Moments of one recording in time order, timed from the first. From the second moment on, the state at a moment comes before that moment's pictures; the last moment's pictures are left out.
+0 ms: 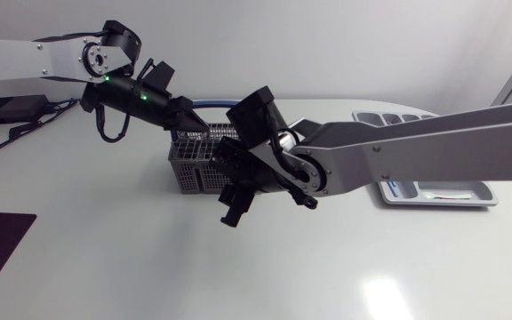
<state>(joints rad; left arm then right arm) -0.16 1.91 1.55 -0.66 0.72 0.13 0.81 1.78 1.15 -0.15 0.07 -0.47</state>
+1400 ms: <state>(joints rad) -0.15 1.50 1.35 -0.62 0.77 0.27 0.78 1.61 1.06 -0.11 0.04 -0.47</state>
